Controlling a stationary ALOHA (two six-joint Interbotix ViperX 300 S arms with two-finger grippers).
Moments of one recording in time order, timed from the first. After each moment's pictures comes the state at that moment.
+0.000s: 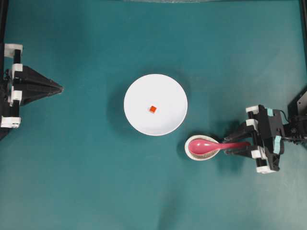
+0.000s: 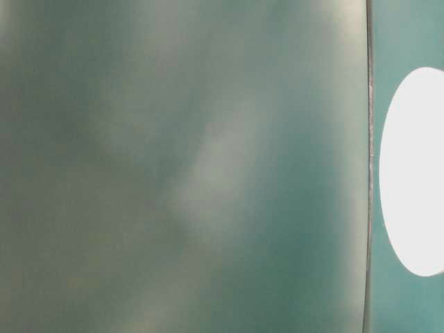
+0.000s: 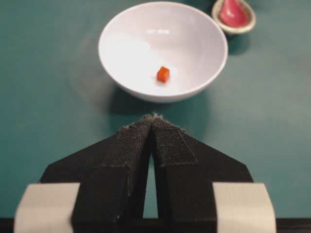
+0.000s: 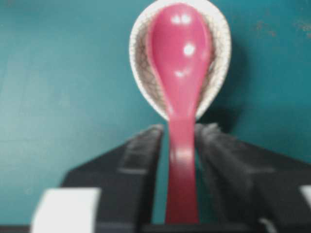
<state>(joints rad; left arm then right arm) 0.07 -0.94 1.15 0.02 0.19 -0.01 0.35 -0.12 1.31 0.30 -0.63 0.06</state>
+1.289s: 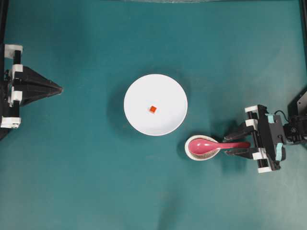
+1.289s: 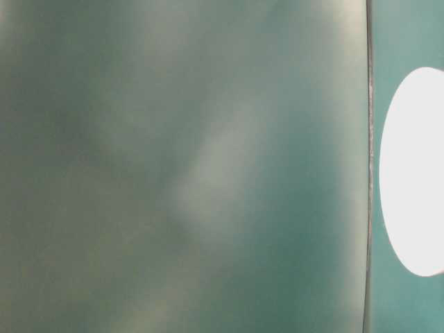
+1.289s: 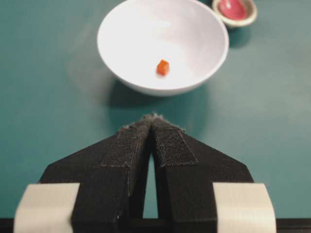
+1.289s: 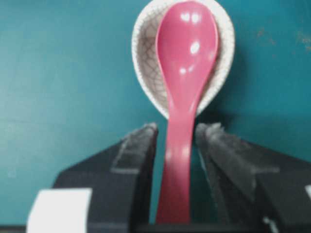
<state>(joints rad) 0.07 -0.94 1.15 0.01 0.21 -0.02 0.35 -0.12 1.31 0.31 -0.62 -0.08</state>
